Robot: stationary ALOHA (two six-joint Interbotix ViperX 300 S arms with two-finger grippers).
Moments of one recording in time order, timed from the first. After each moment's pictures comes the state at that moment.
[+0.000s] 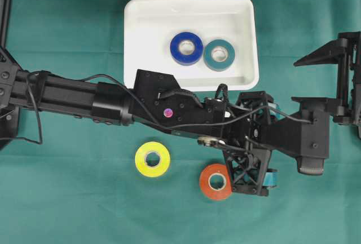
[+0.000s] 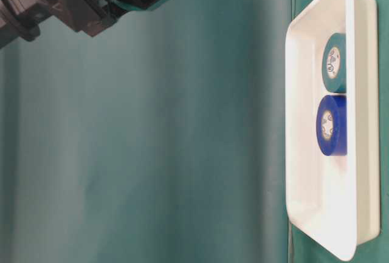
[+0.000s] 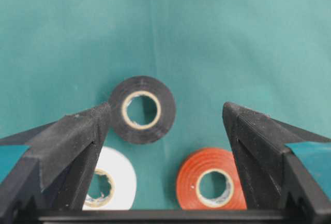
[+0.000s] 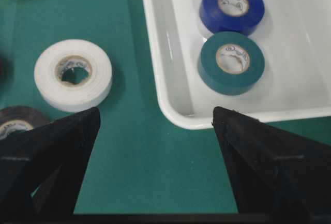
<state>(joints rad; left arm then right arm) -0.14 0.46 -0.48 0.01 0.89 -0.04 -0.07 -0.88 1.16 -0.33 0.25 0.41</state>
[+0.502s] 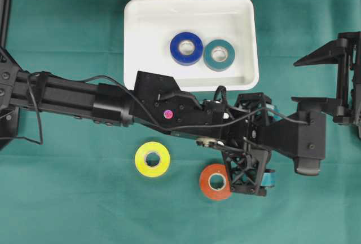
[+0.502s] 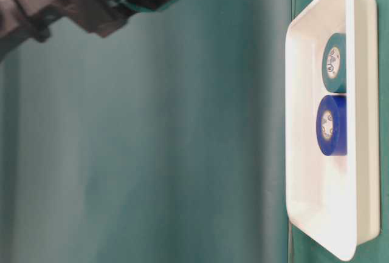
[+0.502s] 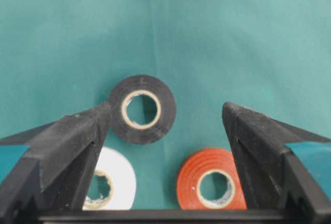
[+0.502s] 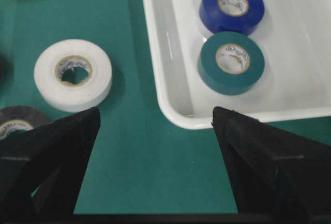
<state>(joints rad) -0.14 0.47 -0.44 0.01 0.85 -0.04 -0.07 -0.88 1.16 -0.33 0.25 0.41</state>
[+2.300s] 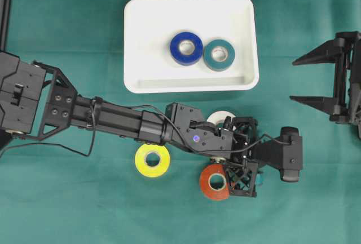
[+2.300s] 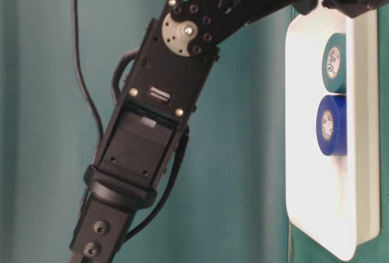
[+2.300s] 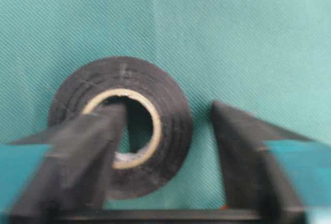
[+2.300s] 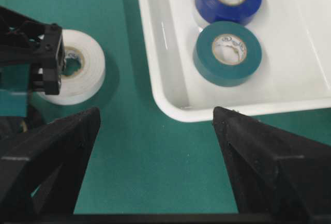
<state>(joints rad) -0.15 0.72 -0.37 0.01 0.68 -0.09 -0.09 -0.85 1.16 -0.33 0.25 0.41</state>
